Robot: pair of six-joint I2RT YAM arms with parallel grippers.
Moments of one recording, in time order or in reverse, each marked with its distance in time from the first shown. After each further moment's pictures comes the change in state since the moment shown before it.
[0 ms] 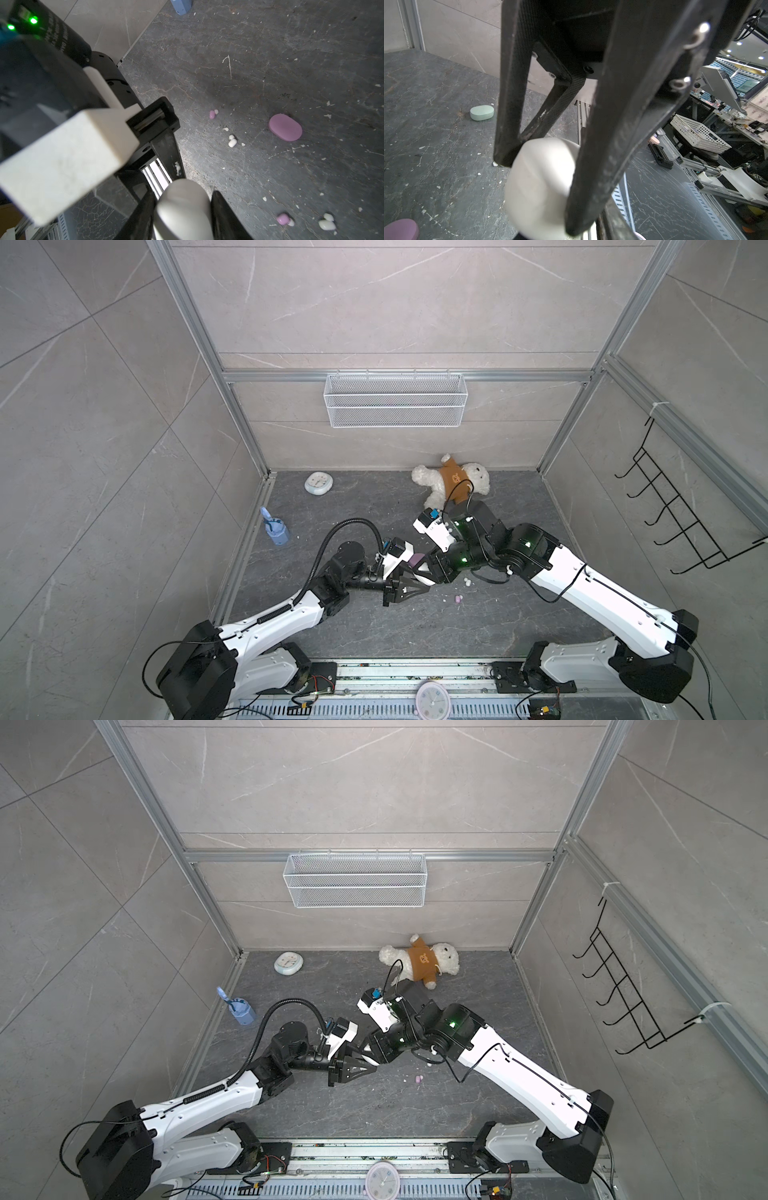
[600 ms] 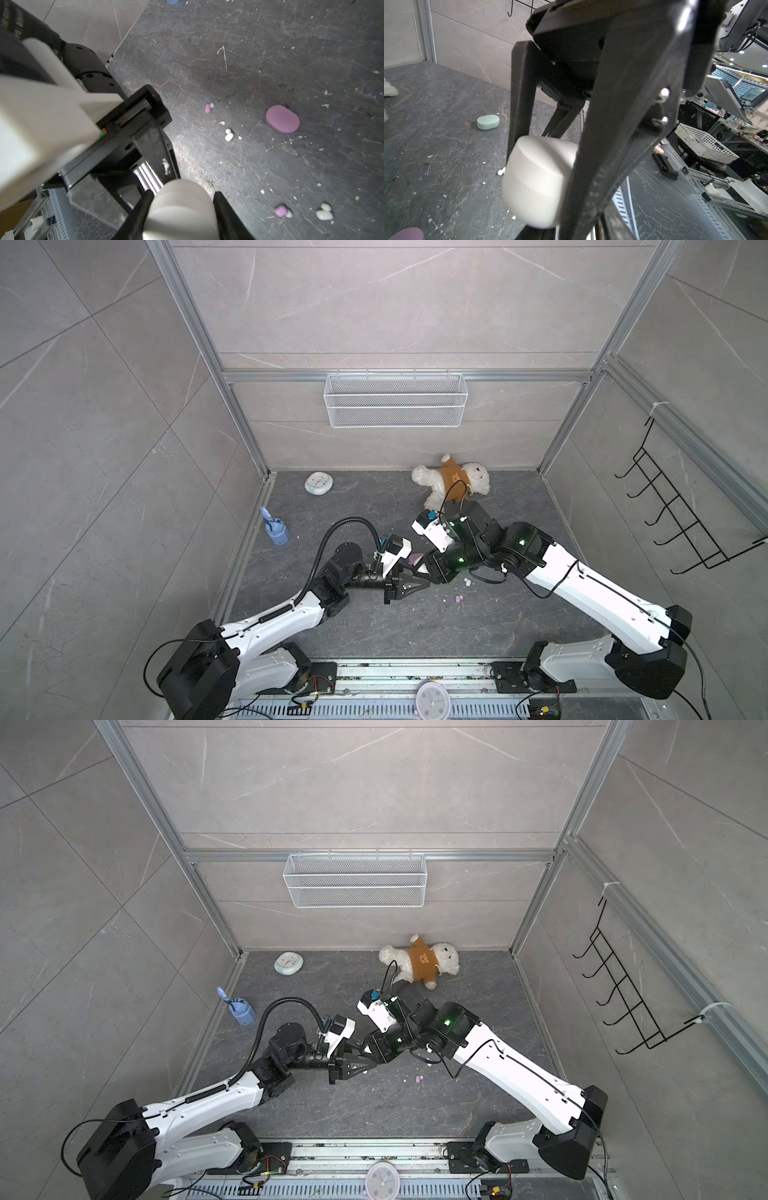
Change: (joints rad) left arm 0.003 0.003 -0.005 0.077 -0.024 -0.033; right arm 0.005 0.022 0.017 -0.036 0.028 0.011
